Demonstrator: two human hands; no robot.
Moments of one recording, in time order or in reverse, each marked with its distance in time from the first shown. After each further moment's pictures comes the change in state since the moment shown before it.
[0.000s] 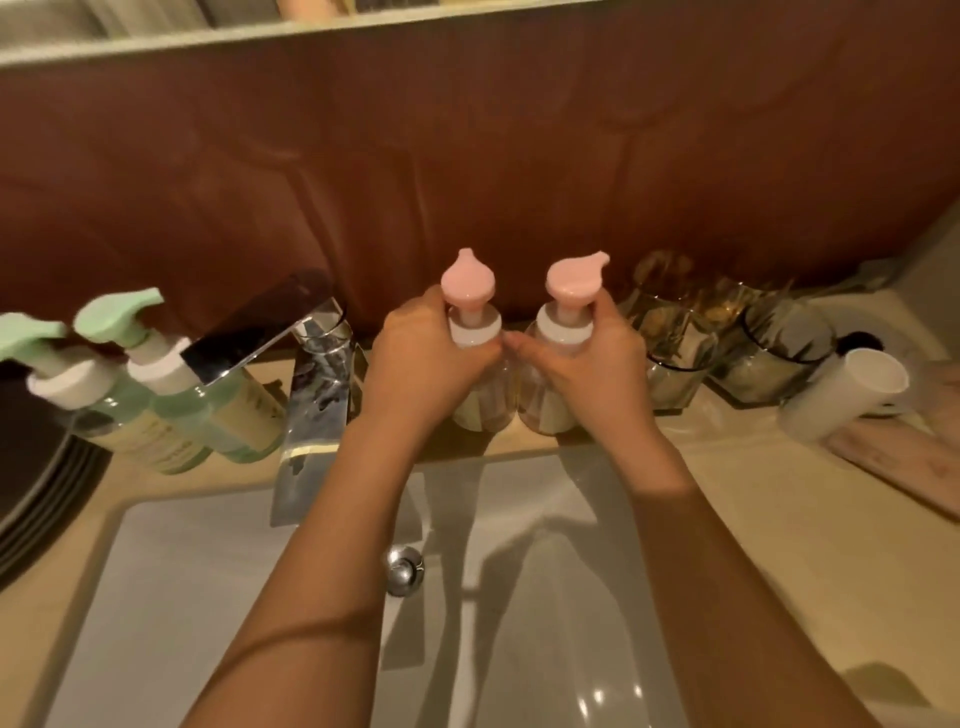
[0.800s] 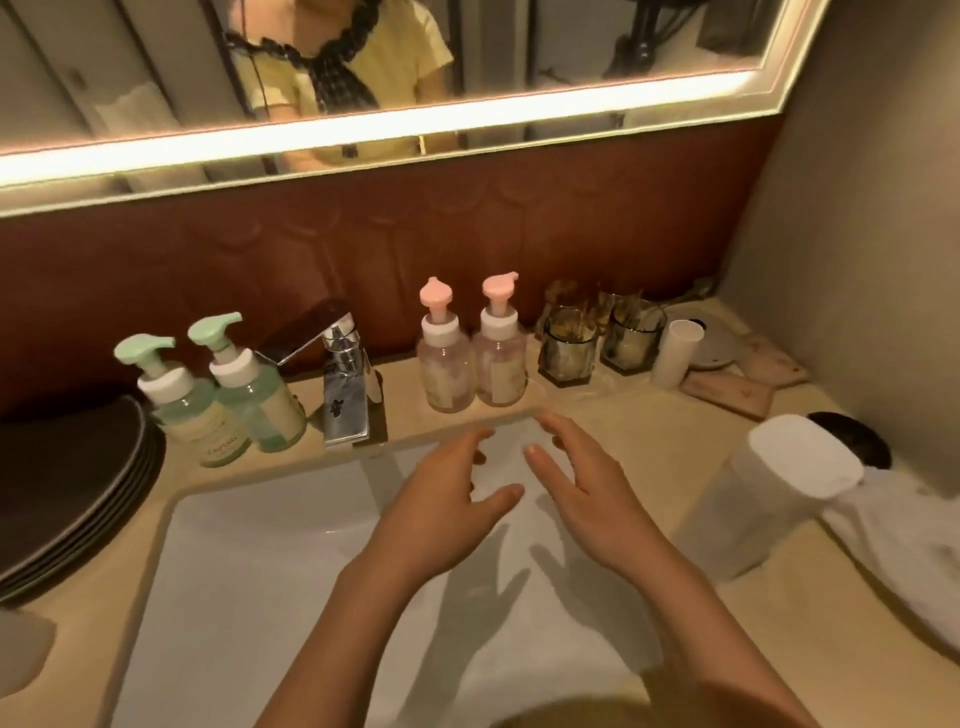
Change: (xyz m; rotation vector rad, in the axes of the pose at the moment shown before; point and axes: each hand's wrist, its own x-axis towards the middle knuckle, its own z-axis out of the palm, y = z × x) left_hand -0.194 0.029 -0.052 -0.061 -0.401 0.165; right_hand -0.199 -0.032 -0.080 -0.040 -0.222 0.004
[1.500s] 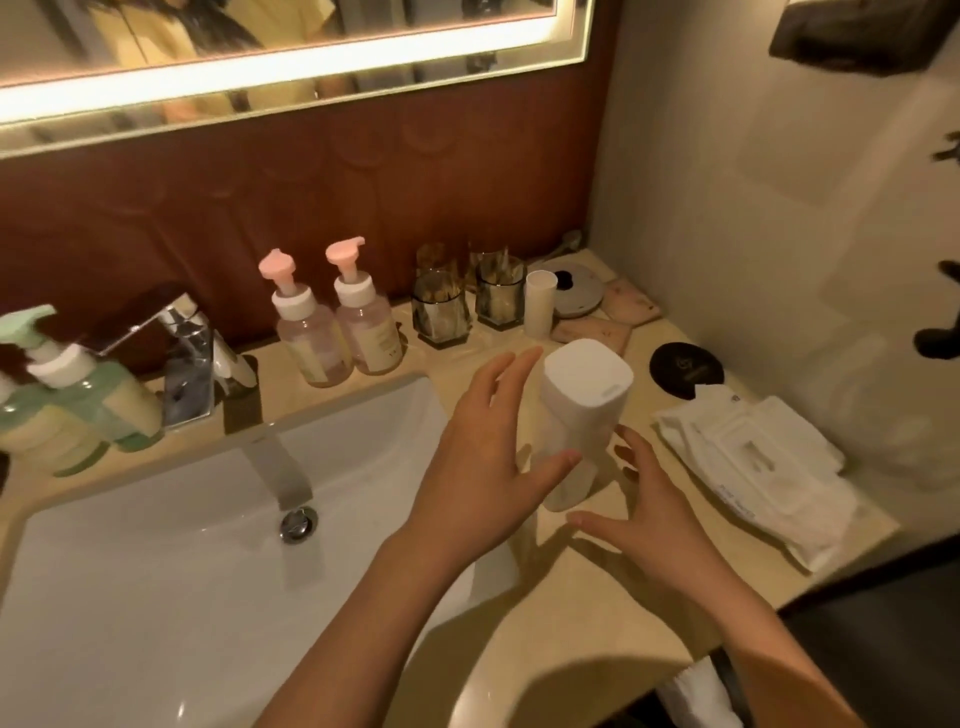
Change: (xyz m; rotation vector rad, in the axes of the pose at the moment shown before) left_hand -0.008 0.115 0.100 -0.074 0.054 0.412; right_hand -0.120 0.100 -0.113 0.024 0.146 0.342
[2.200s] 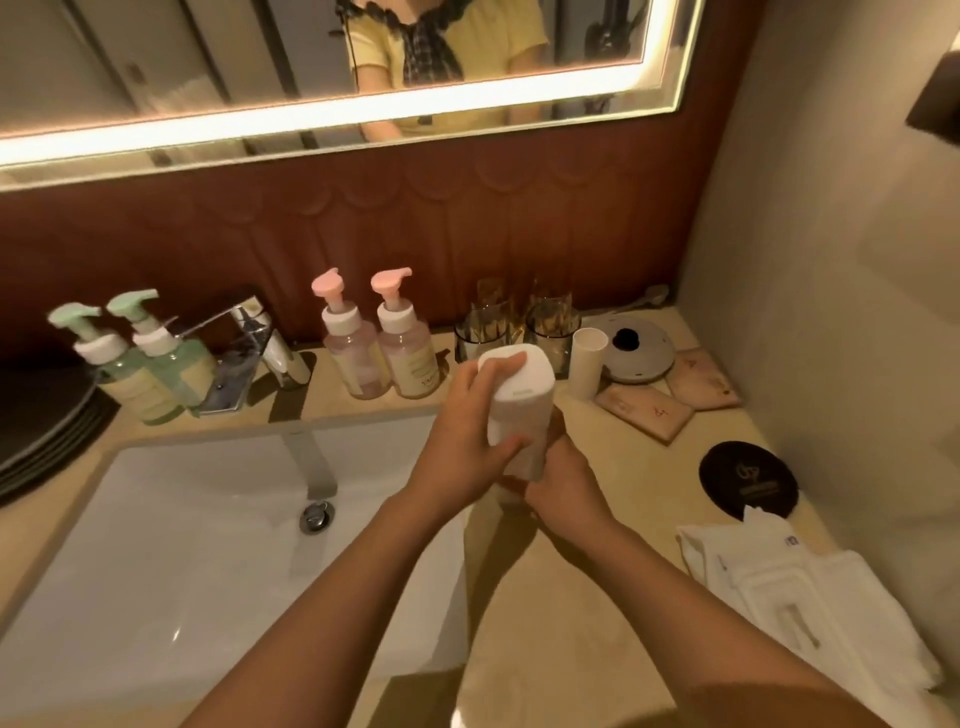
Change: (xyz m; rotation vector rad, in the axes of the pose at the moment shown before) left_hand 0.085 -0.035 0.030 0.044 0.261 -0.204; right_hand 0.152 -0.017 0.035 0.008 -0.233 -0.219
